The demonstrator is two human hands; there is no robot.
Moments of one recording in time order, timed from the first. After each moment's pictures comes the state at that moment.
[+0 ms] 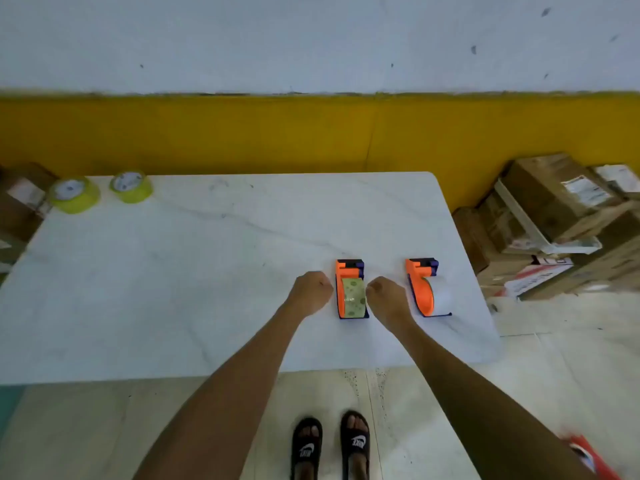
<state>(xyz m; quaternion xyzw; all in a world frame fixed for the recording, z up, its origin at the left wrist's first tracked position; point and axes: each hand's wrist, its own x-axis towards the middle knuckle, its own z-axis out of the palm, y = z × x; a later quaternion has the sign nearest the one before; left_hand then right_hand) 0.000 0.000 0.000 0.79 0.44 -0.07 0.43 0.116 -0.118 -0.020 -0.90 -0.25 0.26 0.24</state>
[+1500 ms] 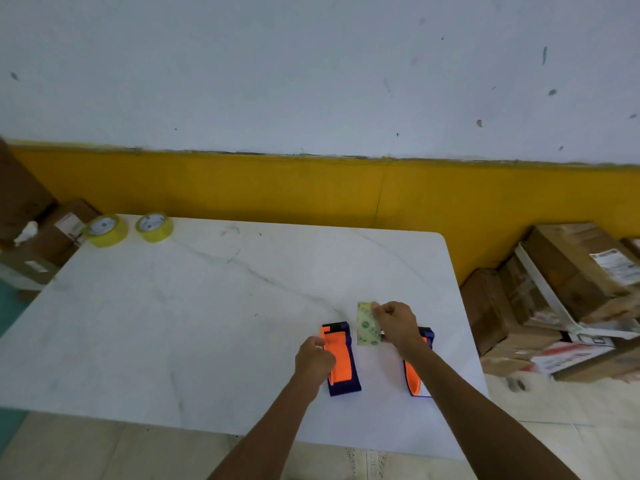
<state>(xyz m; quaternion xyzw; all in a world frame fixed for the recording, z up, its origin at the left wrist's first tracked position) 0.055 -0.040 -0.042 0.50 0.61 0.07 0.62 0.223 -0.099 0.007 -0.81 -0.17 0.37 0.43</state>
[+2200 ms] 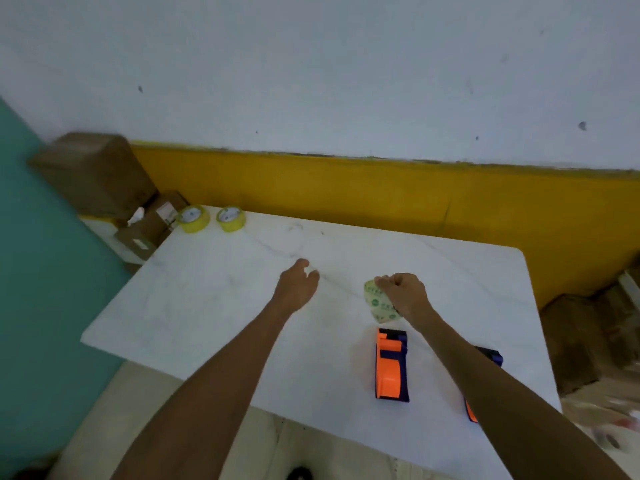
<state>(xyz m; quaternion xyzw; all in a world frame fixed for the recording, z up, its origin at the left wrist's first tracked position) -0.019 0.082 0.082 0.68 0.61 0.12 0.40 0.183 -0.010 0.045 -0.77 -0.32 0.37 0.40</state>
